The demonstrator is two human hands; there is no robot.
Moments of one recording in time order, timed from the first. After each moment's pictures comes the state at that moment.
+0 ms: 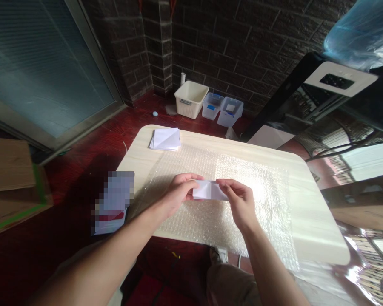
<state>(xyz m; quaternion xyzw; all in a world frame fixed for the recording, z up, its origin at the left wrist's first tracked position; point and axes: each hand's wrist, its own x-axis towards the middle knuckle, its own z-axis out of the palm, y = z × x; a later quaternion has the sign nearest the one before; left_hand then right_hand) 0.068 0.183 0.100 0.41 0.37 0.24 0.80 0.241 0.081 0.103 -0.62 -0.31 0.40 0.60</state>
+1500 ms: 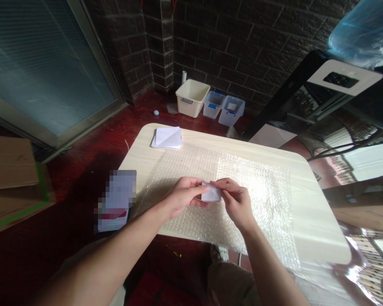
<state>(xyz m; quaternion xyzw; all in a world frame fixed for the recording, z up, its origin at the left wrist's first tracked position) 0.067 0.176 0.101 0.38 0.33 0.18 0.84 0.235 0.081 0.105 -0.61 -0.43 0.36 0.55</state>
